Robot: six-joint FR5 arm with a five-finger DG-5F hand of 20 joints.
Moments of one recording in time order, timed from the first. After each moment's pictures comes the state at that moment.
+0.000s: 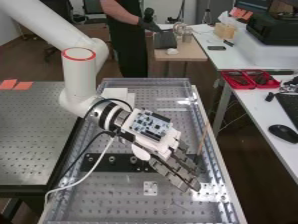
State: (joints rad) arm 1.50 -2.17 -1.64 -2.66 -1.18 -0.52
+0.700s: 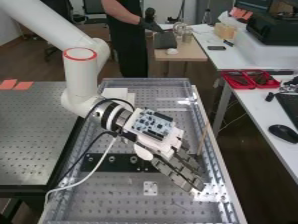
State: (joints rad) arm 1.50 -2.18 -1.63 -2.65 -1.17 -0.52
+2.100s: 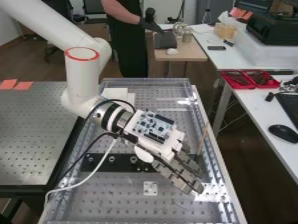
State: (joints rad) arm 1.50 -2.18 -1.61 -2.69 -1.18 -0.50
